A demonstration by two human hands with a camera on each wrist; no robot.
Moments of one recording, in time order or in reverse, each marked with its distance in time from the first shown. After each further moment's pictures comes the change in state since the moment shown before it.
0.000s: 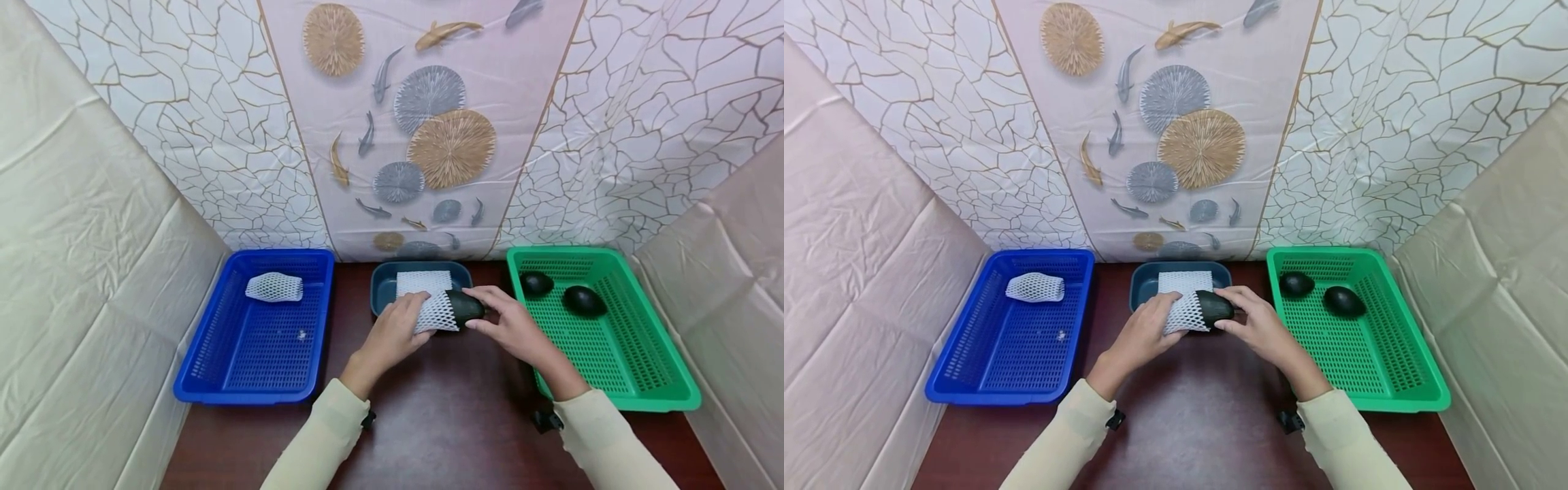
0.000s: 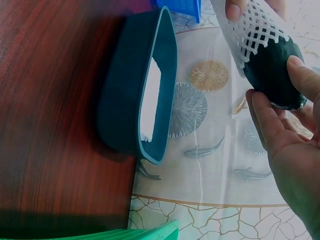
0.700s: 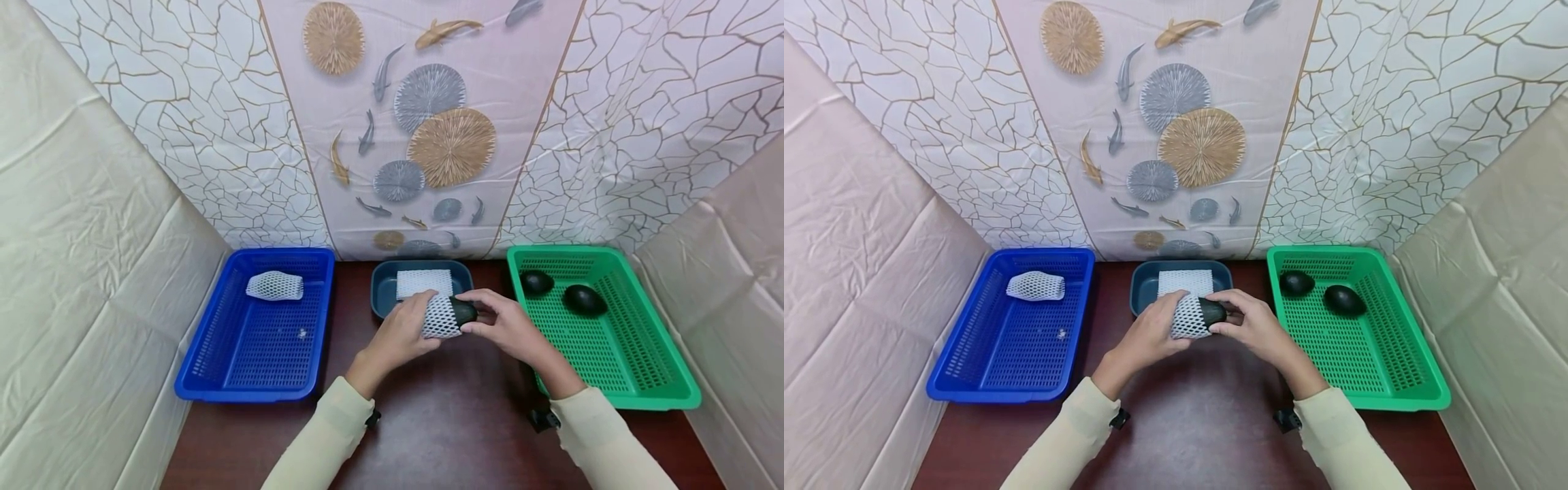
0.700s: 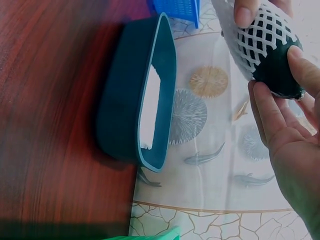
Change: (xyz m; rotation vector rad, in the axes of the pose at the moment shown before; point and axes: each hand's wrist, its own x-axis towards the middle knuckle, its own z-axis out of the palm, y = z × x) left_hand 0.006 0.011 0.001 -0.093 -0.046 0.005; right_hand 0.000 -0.006 0.004 0.141 -0.044 0.028
